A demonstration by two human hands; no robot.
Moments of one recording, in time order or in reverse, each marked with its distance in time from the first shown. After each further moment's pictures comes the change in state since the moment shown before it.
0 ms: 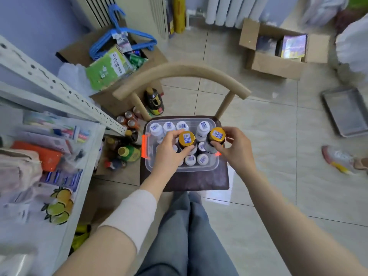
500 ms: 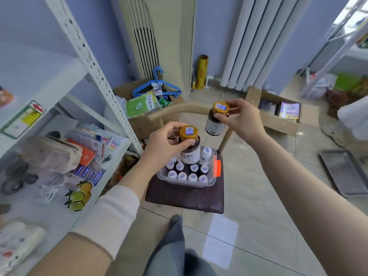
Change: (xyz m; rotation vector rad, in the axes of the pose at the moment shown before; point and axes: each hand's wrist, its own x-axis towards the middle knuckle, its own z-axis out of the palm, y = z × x) left_hand -0.116 0.140 -0.088 -0.097 0.112 0.241; right_hand -0.028 -0.155 -0.118 -0.036 0.012 -0.362
